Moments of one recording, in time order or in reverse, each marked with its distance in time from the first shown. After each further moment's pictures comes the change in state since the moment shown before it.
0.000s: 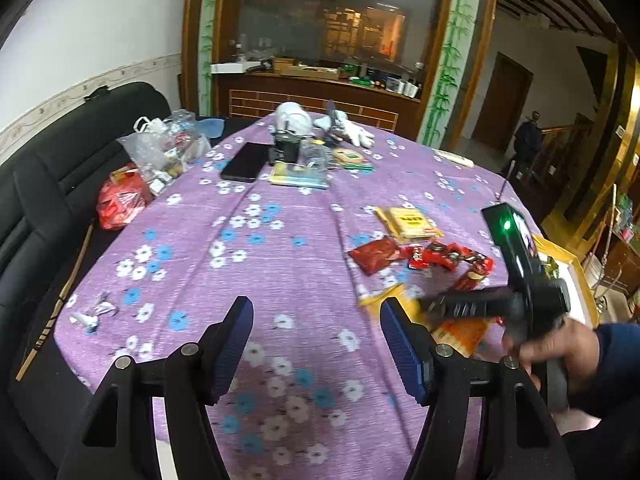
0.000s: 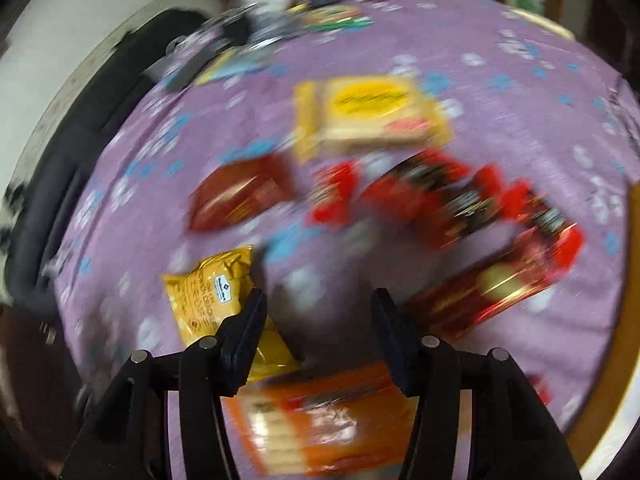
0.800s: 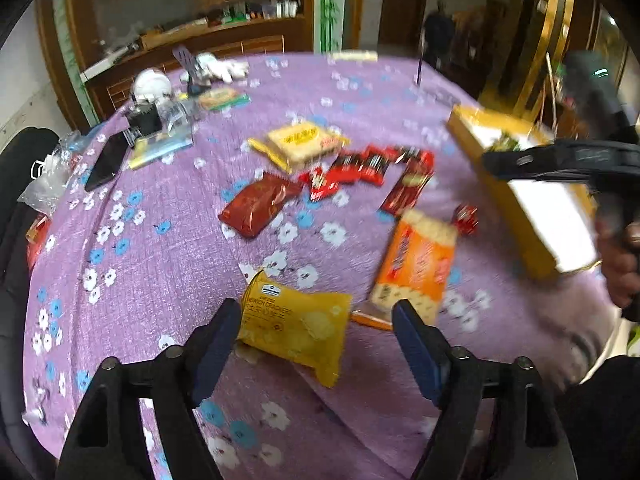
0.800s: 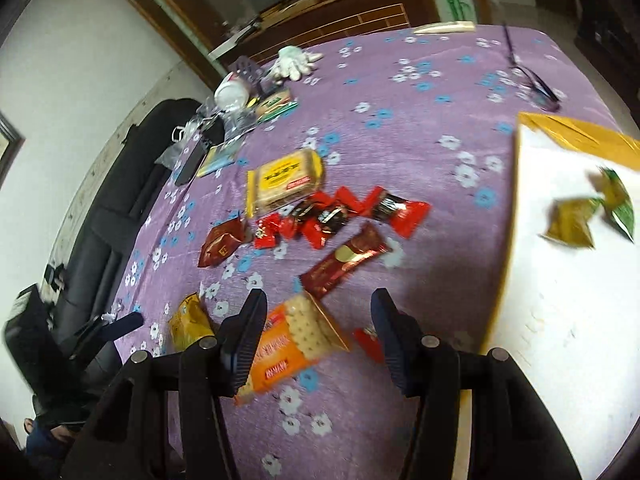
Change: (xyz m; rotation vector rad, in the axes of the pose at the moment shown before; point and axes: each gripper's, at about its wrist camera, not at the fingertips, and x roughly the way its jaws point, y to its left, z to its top) left arm 0.095 -0.088 -0.006 0.379 0.279 -0.163; right arm -0.118 -0.107 -0.052 0.263 -0.258 0.069
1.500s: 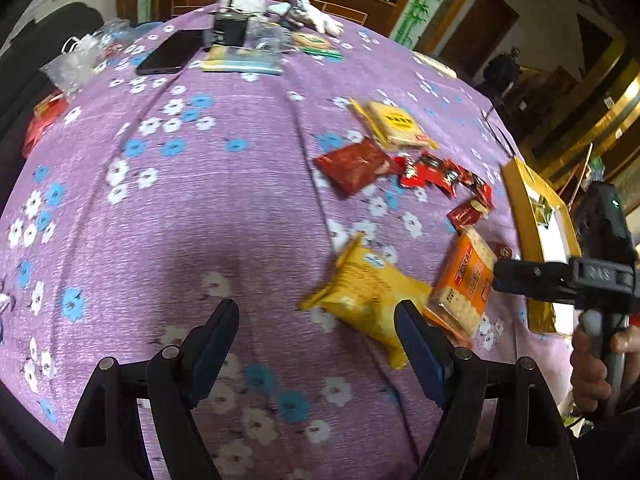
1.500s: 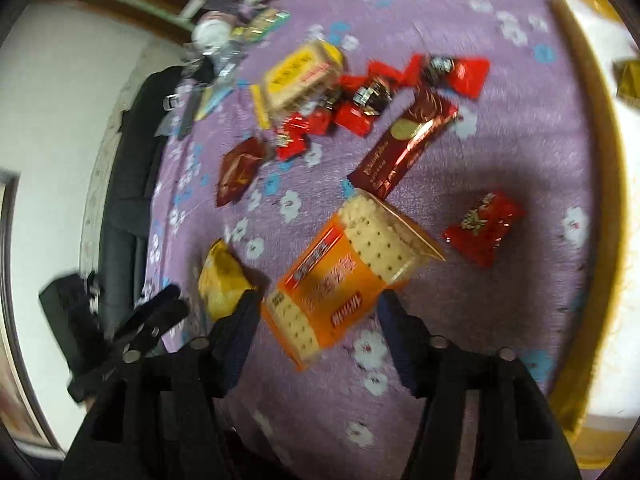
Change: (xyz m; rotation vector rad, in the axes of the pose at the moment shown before) left arm 0.002 0.090 -0.029 -0.380 0.071 -0.096; right arm 0.075 0.025 -0.023 0.238 0.292 0.066
